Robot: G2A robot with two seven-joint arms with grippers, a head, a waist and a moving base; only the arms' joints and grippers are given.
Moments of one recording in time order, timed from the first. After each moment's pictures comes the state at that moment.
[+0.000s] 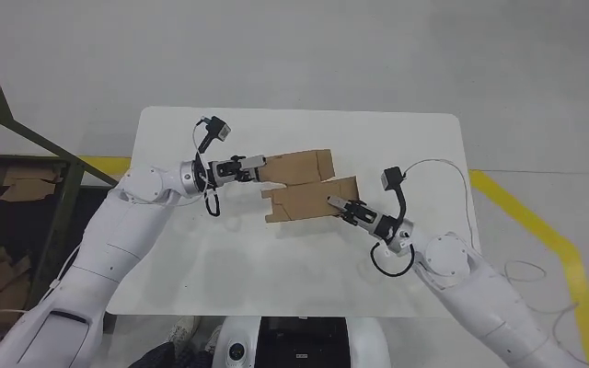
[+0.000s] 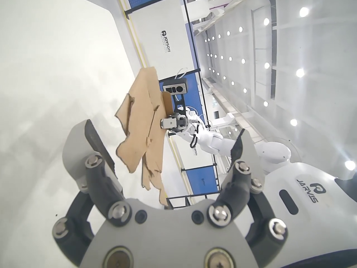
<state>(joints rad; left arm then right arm) 0.98 -0.95 -1.07 -1.30 -0.58 -0.47 -1.06 -1.22 -0.94 0.88 -1.62 0.35 -0.29 0.44</state>
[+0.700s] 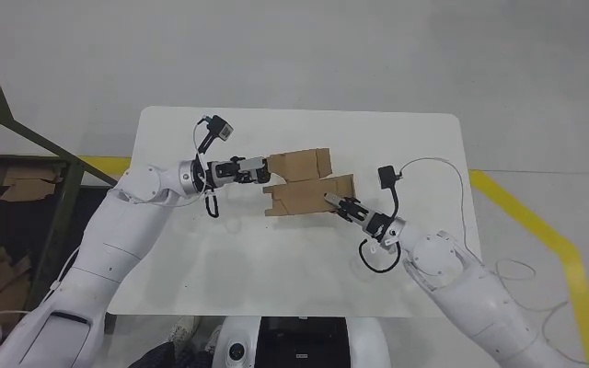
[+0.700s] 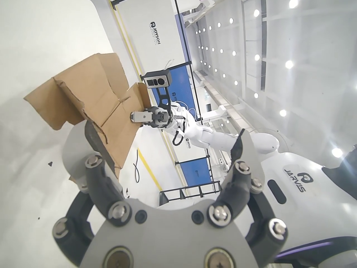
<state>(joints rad) 0.99 -0.96 -1.10 -1.33 -0.59 -0.46 -1.10 -1.22 -0.98 0.88 -1.63 0.20 -0.21 0.35</state>
